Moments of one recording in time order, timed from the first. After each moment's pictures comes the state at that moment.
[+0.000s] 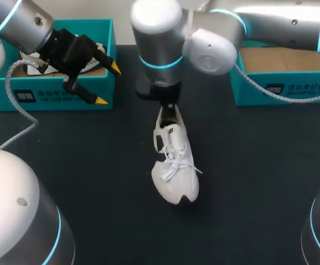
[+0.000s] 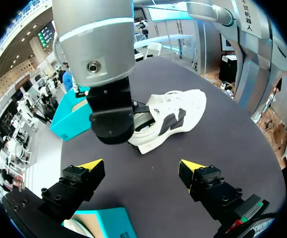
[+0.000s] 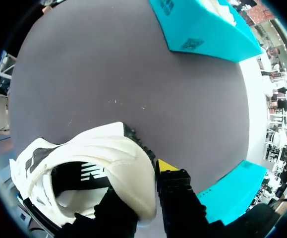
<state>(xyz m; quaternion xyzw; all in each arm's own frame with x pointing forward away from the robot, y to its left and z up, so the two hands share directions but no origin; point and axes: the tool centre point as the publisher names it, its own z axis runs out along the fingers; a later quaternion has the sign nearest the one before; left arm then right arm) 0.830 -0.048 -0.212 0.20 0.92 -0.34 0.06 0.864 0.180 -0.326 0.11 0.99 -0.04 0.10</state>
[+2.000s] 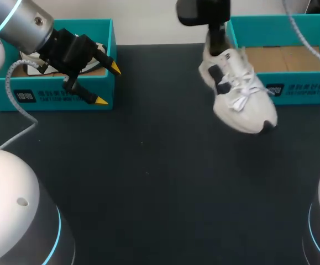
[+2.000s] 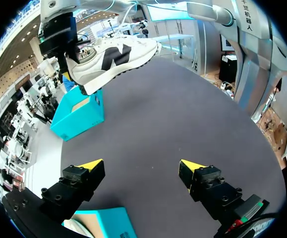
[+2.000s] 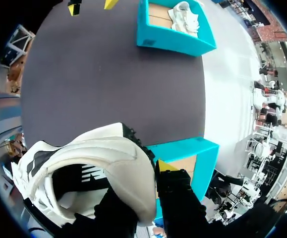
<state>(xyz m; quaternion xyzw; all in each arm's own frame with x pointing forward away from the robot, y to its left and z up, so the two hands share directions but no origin) 0.830 -0.048 -0.212 0.20 0.92 -0.34 0.06 0.934 0.053 -0.144 0.03 0.99 -0.08 0.15</state>
